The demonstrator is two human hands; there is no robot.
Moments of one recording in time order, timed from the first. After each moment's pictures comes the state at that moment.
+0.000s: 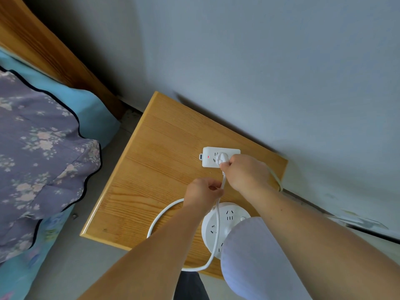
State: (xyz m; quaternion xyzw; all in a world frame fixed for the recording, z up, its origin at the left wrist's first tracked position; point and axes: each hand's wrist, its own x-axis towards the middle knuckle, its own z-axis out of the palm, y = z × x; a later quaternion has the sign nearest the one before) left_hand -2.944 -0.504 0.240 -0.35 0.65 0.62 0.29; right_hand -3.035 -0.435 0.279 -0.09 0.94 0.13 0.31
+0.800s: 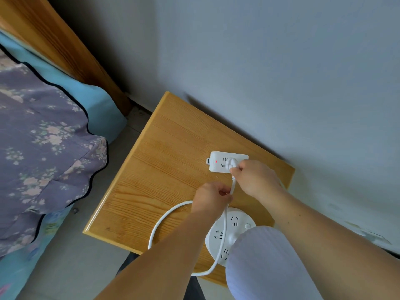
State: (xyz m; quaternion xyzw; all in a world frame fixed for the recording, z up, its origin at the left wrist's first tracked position) left_hand -2.944 -0.500 0.241 -0.34 0.64 0.63 0.28; right_hand -3.044 -0.431 0.278 -0.10 0.92 0.10 0.37
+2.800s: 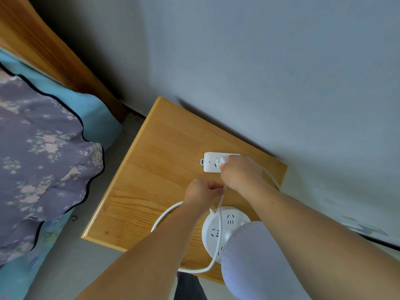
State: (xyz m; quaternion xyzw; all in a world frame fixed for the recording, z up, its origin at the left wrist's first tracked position) left_hand -2.948 -0.516 0.247 -0.35 0.61 0.65 0.30; right_hand -3.043 -0.453 0.279 -0.07 0.92 0.14 0.36
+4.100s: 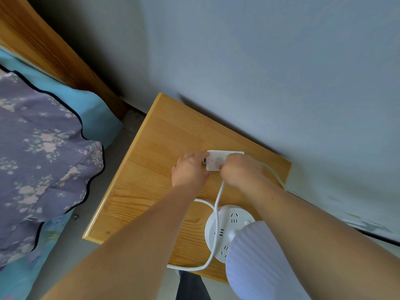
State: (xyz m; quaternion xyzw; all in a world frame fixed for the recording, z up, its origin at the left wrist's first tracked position) left_hand -2.970 -0.546 0.220 -0.27 0.83 0.44 0.20; right_hand -3.047 -0.460 0.259 -0.02 0.91 0.17 0.39
